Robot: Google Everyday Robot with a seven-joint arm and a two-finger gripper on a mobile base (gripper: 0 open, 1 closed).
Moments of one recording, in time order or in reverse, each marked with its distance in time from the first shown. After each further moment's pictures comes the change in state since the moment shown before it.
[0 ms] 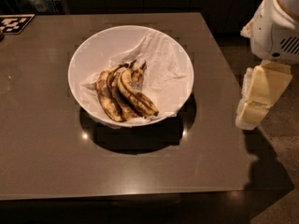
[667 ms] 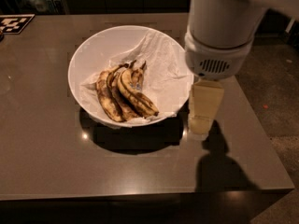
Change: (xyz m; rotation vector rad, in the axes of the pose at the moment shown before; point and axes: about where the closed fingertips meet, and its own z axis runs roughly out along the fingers) arm -0.060 0.024 0.033 0.004 0.151 -0.042
